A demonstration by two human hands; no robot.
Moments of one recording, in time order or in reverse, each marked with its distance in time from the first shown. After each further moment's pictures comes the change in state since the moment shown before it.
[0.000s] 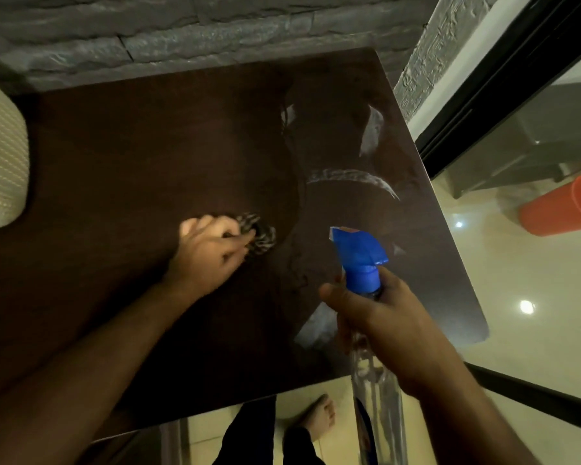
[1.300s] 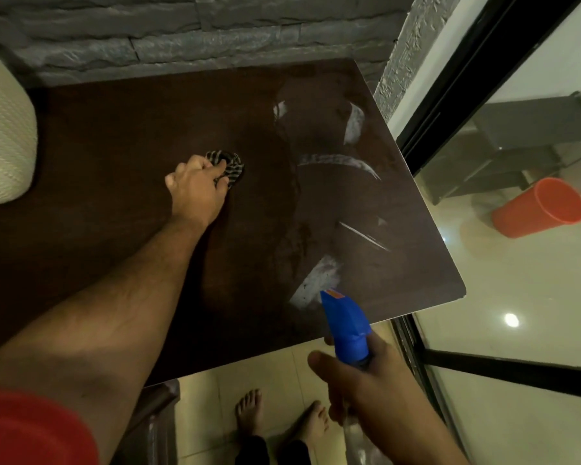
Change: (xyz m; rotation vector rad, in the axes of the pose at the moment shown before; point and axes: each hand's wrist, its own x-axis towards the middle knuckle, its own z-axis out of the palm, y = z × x) left_hand 0.047 -0.012 0.000 0.036 0.166 -0.482; right_hand -0.085 0.080 0.035 -0.058 0.016 0.225
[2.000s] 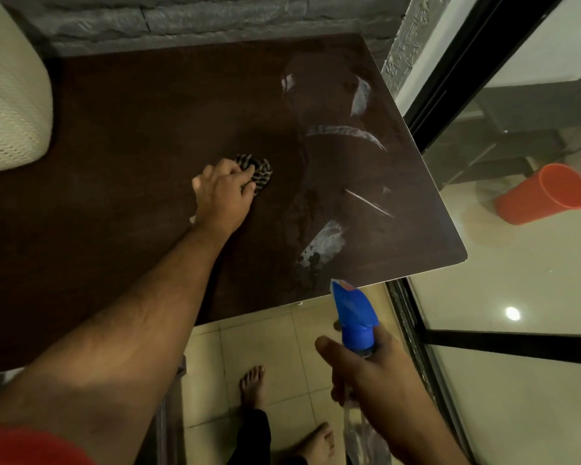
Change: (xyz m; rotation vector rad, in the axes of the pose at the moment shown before) left_hand -0.076 0.016 0.006 -0.068 -0.003 0.088; right_hand -0.027 0.046 0.024 0.000 0.110 -0.065
